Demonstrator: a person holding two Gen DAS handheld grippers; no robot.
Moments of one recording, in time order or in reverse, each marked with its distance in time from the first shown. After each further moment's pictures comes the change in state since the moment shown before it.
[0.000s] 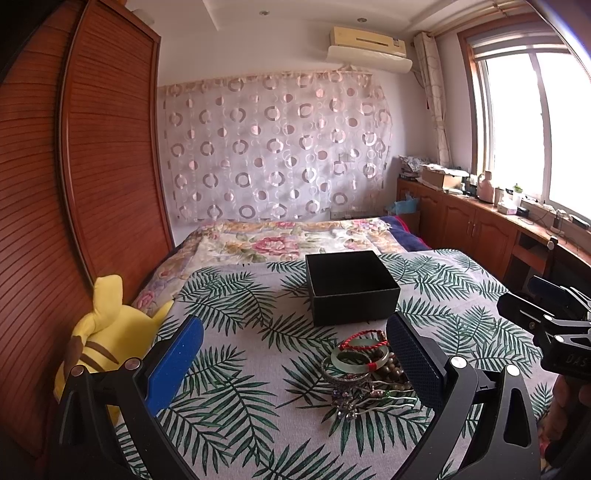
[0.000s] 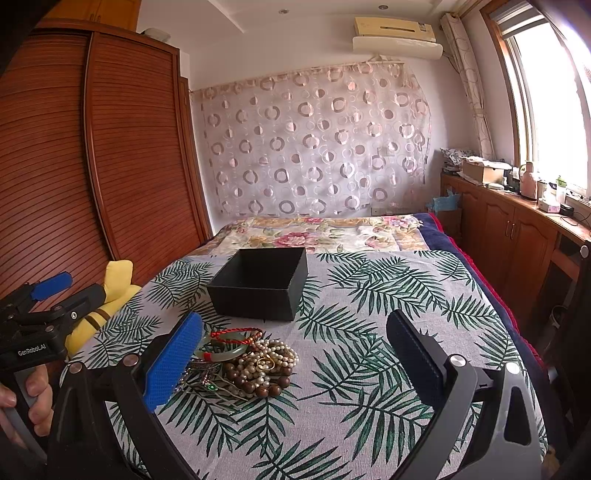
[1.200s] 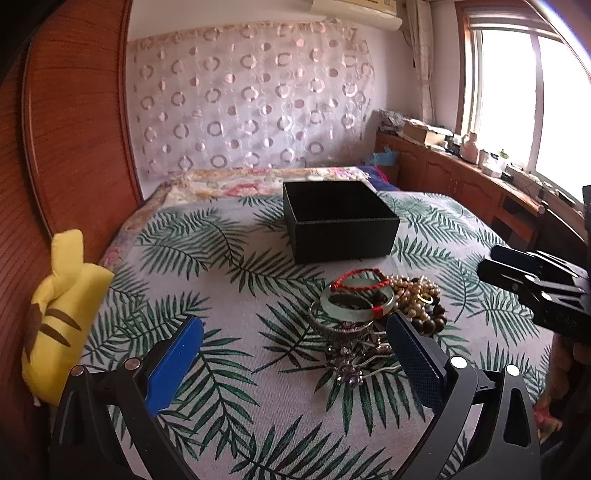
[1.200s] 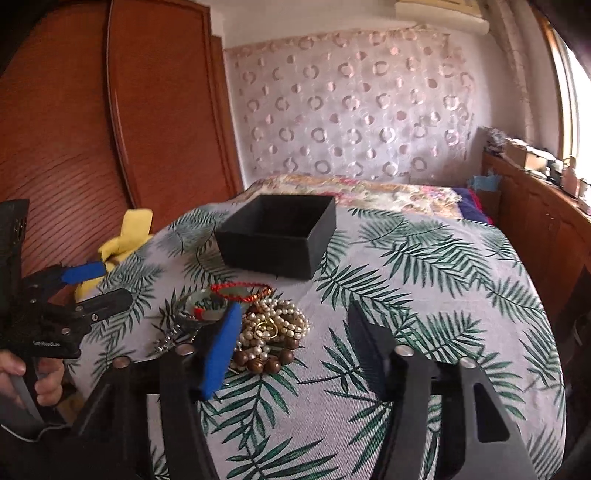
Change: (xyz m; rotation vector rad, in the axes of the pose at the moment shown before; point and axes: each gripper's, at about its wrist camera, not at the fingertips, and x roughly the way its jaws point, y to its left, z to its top) left arm 0.061 0.002 -0.038 0.007 0.200 -0.125; right arm 0.062 -0.006 -0.024 -0.093 0.185 0.156
